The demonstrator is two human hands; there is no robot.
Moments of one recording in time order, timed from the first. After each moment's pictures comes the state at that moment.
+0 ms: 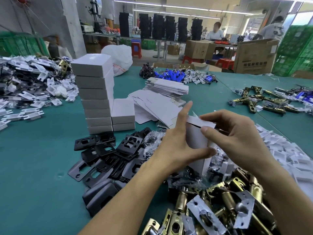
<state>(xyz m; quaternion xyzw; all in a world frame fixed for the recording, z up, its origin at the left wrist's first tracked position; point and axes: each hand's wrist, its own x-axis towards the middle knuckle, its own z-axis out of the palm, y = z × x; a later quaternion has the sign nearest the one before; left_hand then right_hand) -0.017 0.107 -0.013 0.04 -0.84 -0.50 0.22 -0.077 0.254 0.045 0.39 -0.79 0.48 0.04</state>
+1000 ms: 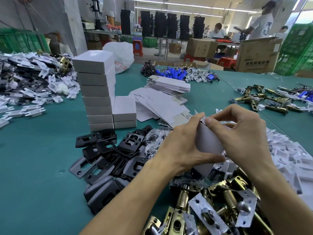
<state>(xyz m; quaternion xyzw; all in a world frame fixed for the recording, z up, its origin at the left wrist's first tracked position) -0.015 0.117 -0.006 0.03 -0.89 -0.40 0.21 -0.067 0.242 0.045 0.29 -0.80 0.50 0.16</state>
